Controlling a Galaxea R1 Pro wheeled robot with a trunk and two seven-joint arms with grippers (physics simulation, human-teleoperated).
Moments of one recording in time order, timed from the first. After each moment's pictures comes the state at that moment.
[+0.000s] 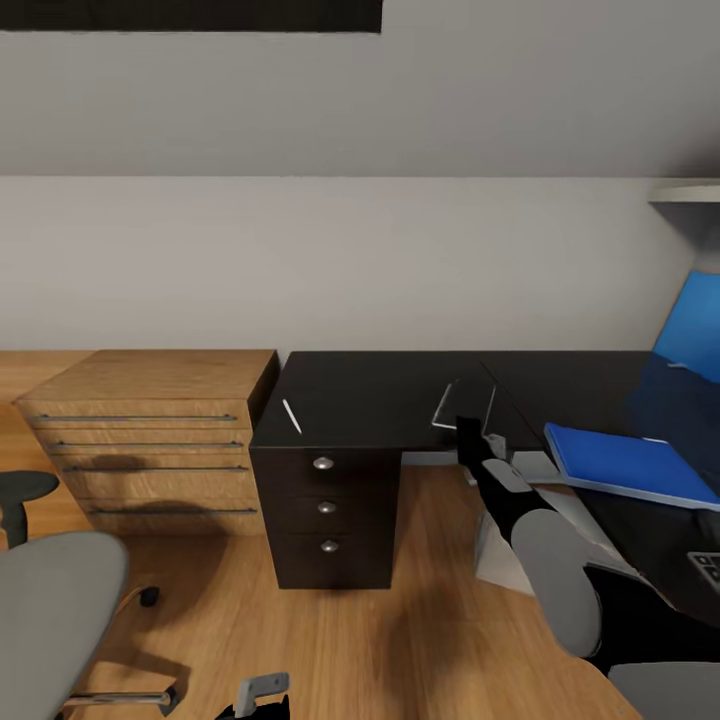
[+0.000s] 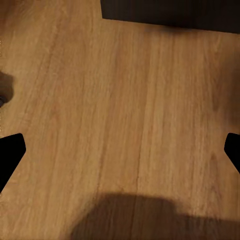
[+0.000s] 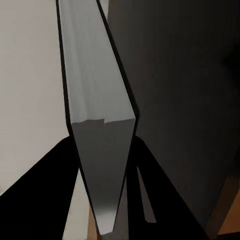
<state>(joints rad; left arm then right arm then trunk) -0.53 0.00 -2.05 -0.32 2.07 -0.41 0.34 -1.03 0.05 -0.28 -0.29 -1.17 -0.01 0.18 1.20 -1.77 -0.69</state>
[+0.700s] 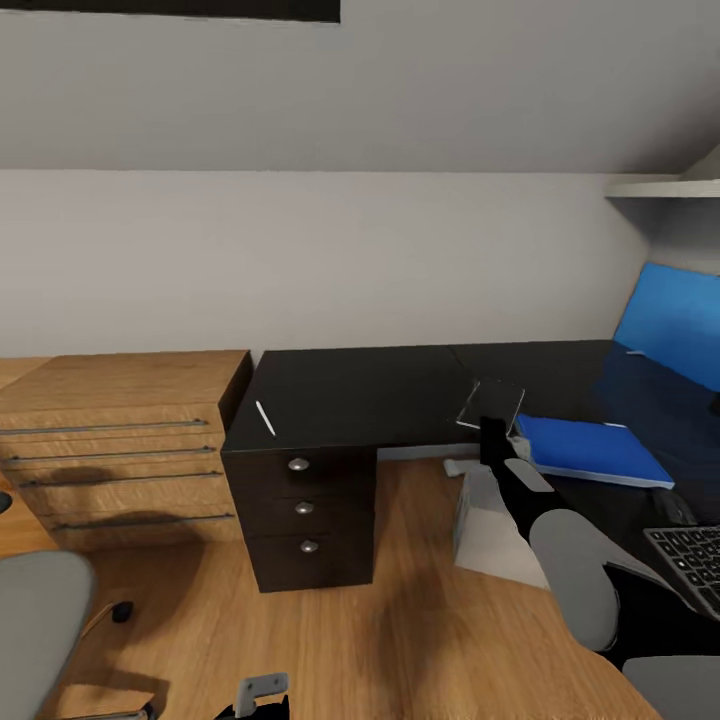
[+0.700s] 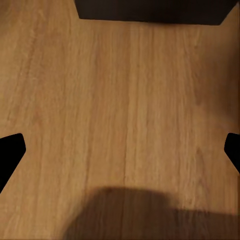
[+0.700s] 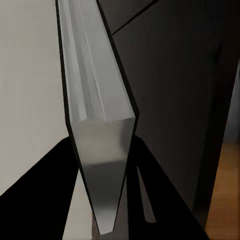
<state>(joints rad) -0.53 0.00 -2.05 -0.32 2.07 -0.41 0.34 -1.03 -0.01 -0.35 -0.29 -1.18 -0.03 0.17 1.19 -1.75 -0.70</state>
